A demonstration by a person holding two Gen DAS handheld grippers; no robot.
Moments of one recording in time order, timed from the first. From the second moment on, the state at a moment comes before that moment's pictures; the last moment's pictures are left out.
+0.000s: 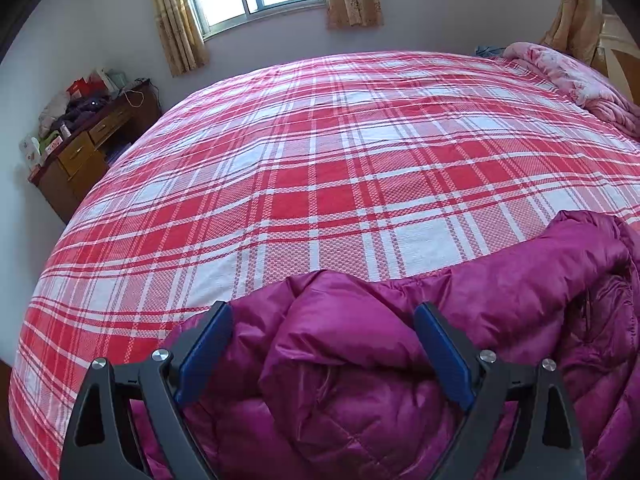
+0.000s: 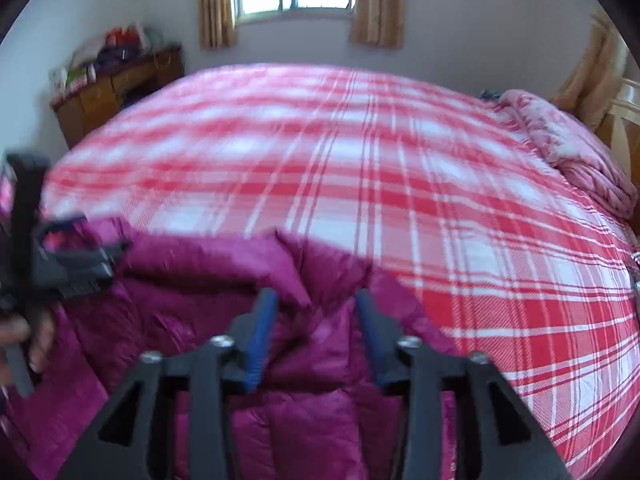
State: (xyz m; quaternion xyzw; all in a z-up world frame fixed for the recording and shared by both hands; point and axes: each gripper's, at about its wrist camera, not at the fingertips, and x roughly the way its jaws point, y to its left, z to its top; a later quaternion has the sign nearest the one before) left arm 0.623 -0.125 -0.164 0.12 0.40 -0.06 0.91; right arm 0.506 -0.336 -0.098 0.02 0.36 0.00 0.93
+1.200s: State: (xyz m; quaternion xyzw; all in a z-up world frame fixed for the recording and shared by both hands) left arm 0.636 -0.143 -0.188 0.07 0.44 -0.08 0.89; right arm 0.562 -0.286 -0.177 -0.01 0.42 0.00 0.91
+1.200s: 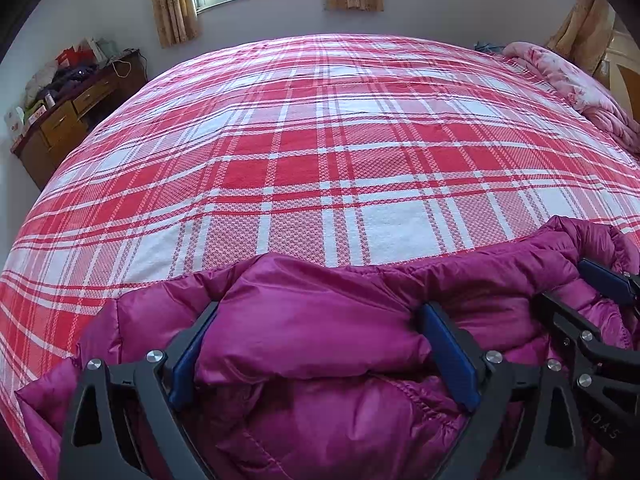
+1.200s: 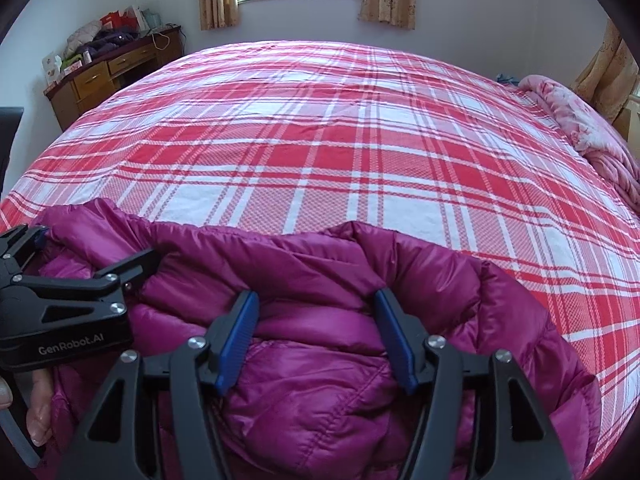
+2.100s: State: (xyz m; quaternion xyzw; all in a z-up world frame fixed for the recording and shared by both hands) left arm 0.636 -0.146 -0.189 0.09 0.44 -0.07 0.89; right arm 0.563 -0.284 -0.179 -0.02 0.43 0.00 0.90
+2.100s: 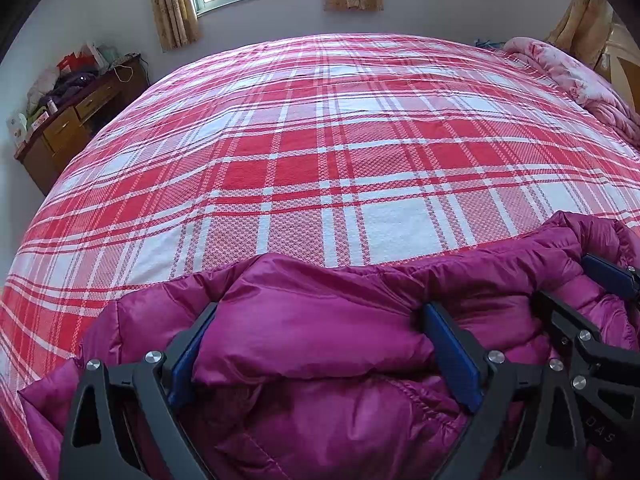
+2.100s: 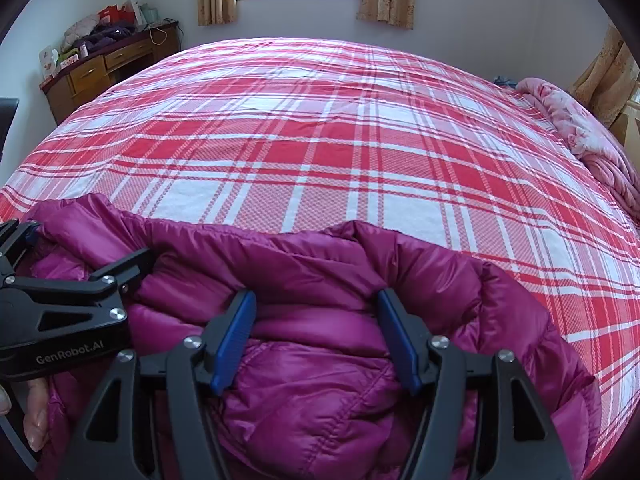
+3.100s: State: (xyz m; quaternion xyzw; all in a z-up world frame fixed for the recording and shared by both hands) left arm 0.640 -0.148 -0.185 0.10 0.46 -0.06 0.88; right arm 0.571 -0.290 -0.178 -0.02 0.45 -0.02 0.89
